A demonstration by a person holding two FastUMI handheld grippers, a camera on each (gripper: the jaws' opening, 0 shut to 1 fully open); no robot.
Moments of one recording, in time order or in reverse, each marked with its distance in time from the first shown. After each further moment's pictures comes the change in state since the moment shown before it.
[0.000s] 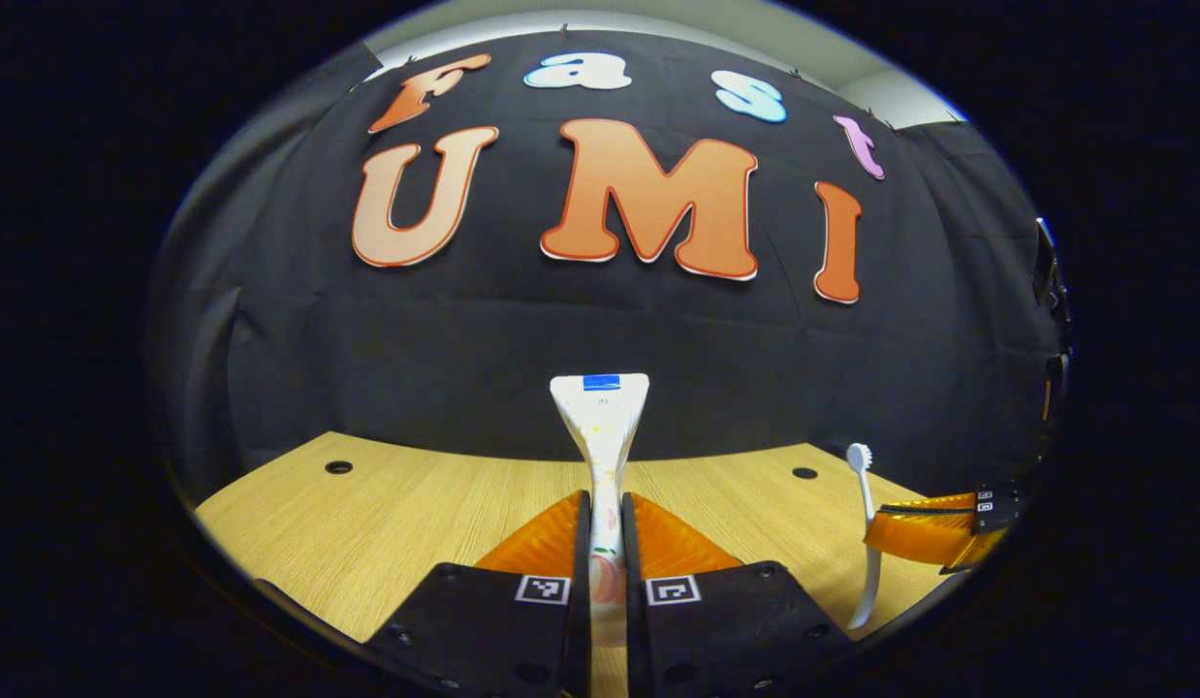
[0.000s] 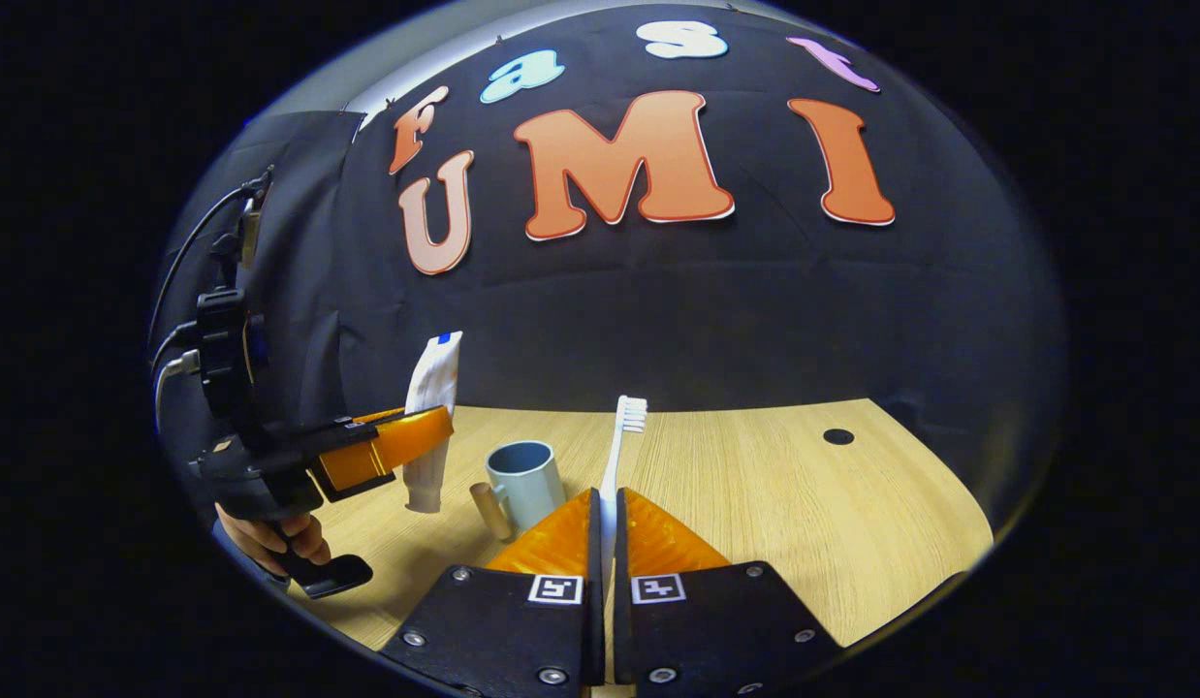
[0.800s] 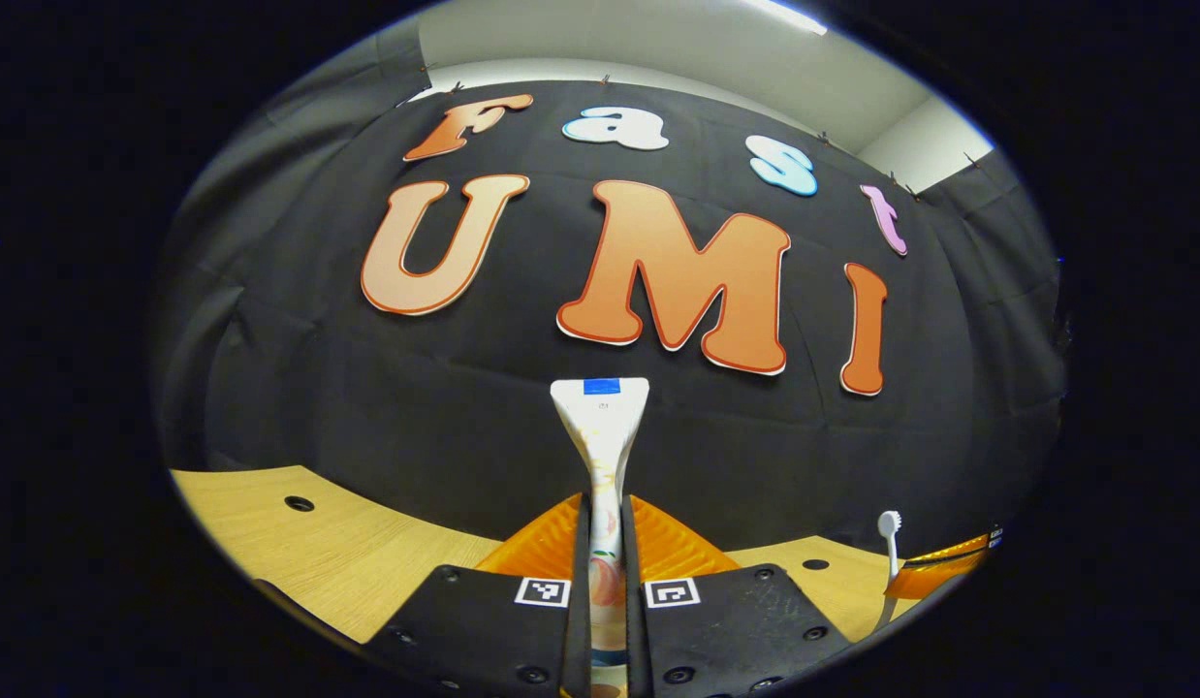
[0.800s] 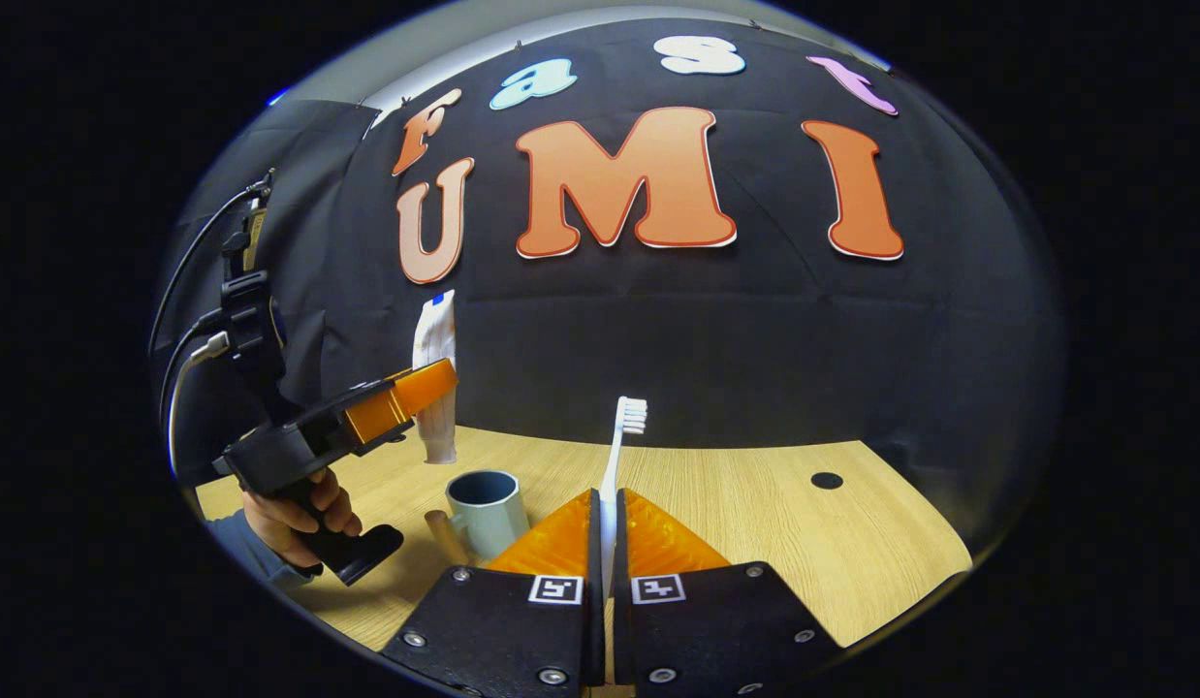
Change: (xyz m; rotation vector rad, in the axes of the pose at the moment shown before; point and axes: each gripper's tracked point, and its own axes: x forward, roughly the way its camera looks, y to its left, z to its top) left arm 0.070 0.005 0.042 -0.107 -0.267 -0.004; right arm 0.037 -0.018 0.021 -0.081 -0.078 -0.011
